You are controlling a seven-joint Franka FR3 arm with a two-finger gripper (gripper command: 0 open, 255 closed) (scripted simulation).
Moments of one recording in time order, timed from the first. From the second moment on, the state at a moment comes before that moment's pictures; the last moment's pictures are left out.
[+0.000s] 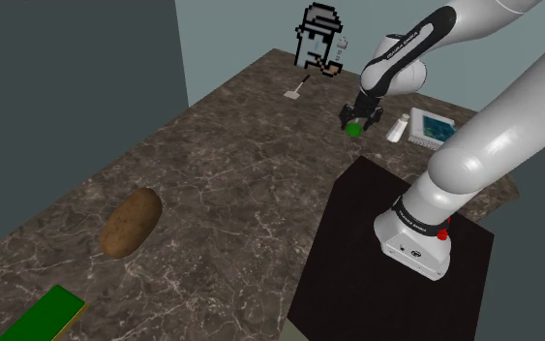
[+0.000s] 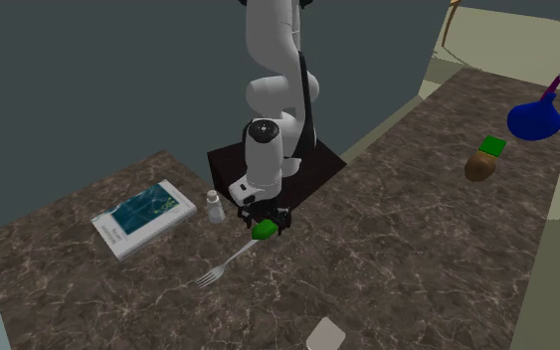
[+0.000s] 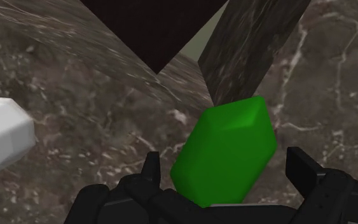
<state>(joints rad) -0.24 -0.09 -0.42 -2.74 -0.14 2.70 0.22</state>
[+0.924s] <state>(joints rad) -0.24 -0.10 -0.42 -2.74 -0.15 2.70 0.22</state>
